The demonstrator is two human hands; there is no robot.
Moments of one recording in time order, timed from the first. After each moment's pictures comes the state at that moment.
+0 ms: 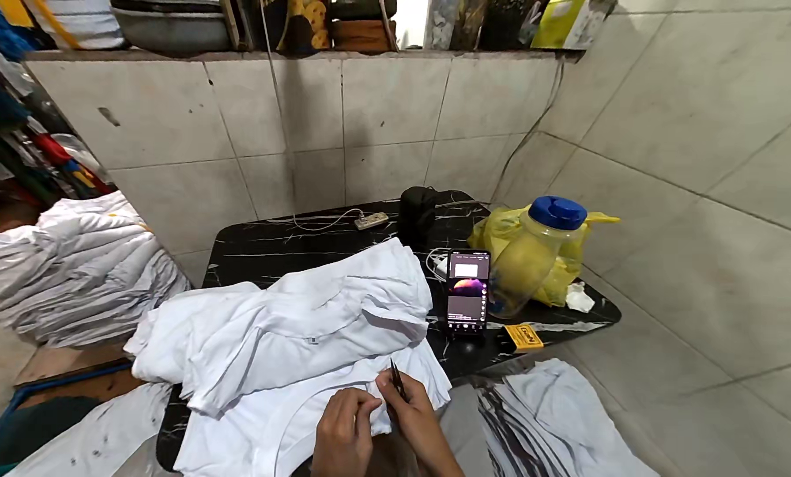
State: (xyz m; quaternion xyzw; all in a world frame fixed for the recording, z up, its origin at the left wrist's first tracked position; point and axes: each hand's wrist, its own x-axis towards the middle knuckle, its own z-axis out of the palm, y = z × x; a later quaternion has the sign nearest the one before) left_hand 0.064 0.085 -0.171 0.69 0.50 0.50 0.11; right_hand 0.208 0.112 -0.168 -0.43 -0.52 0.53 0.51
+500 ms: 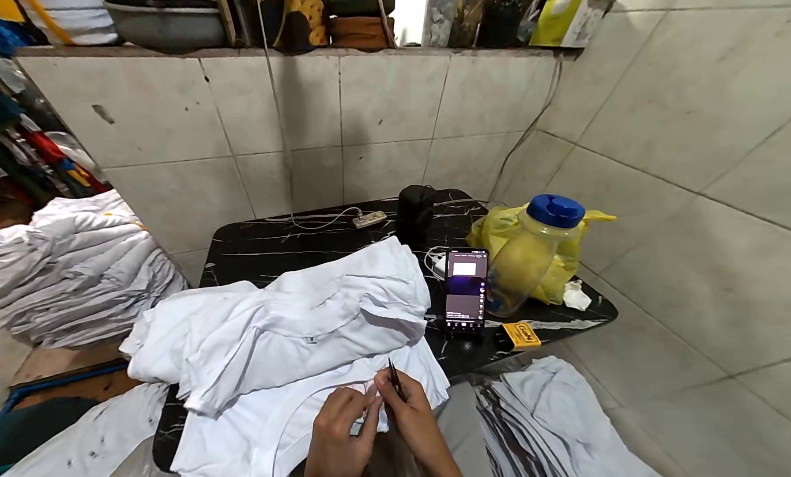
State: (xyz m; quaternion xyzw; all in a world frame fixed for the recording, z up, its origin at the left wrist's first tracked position) left_hand 0.059 0.092 -0.177 0.71 0.46 0.52 0.09; right_hand 0.207 0.111 -0.167 -0.43 -0.53 0.52 0.51
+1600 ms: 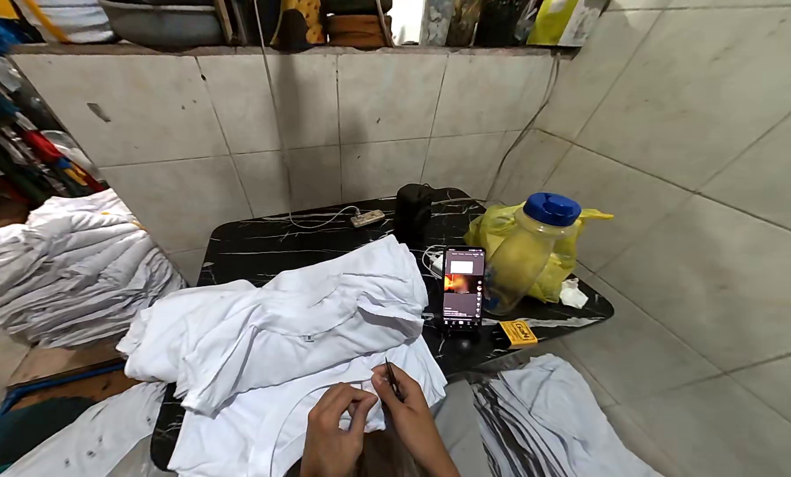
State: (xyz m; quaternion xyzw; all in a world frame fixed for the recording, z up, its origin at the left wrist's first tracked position) left_hand 0.052 0.094 -0.178 0.69 0.45 0.54 0.19; right_hand 0.208 0.111 -0.169 -0.44 -0.55 0.50 0.50
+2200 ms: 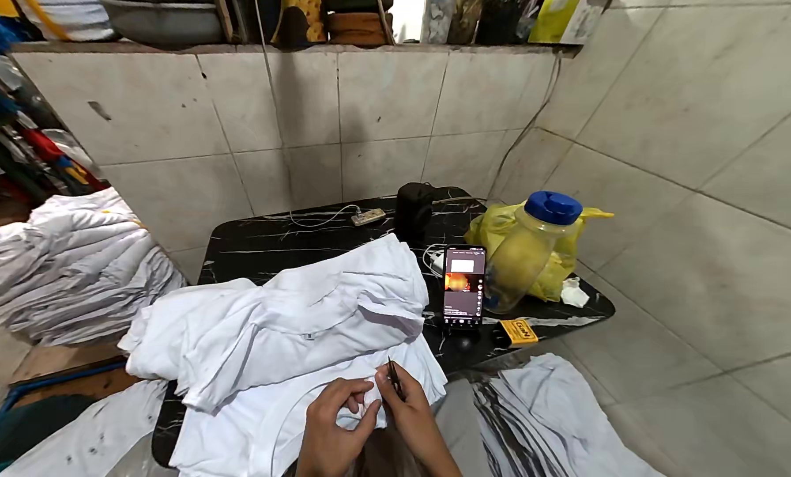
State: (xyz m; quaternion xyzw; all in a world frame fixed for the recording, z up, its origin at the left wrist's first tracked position) left_hand 0.048 0.098 -0.180 0.69 0.43 0.54 0.23; right_hand 0.209 0.109 -0.171 -0.44 -0.56 0.49 0.50
